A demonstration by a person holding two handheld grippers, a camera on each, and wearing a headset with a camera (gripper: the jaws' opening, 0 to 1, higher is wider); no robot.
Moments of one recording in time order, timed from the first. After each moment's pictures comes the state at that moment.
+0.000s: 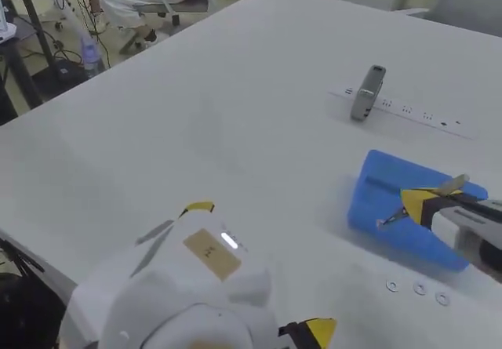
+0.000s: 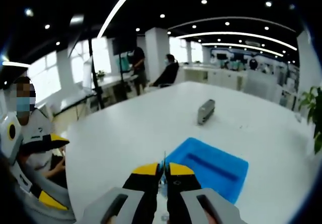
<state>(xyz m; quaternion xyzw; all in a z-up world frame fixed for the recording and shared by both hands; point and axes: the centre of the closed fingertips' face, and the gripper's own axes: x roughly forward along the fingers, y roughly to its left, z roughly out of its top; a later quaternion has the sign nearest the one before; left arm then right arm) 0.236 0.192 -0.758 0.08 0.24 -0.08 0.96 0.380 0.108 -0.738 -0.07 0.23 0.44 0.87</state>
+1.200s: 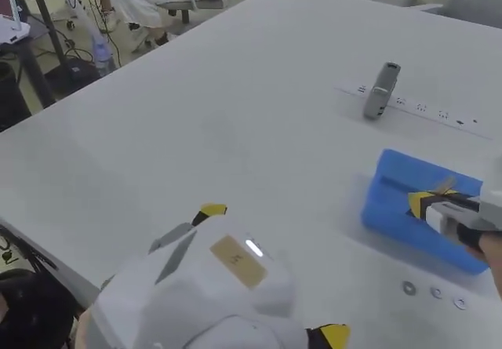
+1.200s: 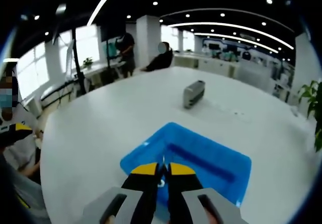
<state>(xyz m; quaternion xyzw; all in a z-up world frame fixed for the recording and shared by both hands) 0.234 0.194 -0.763 0.09 0.25 -0.08 0.96 0.431 0.106 -0.806 -0.10 0.28 0.39 0.87</state>
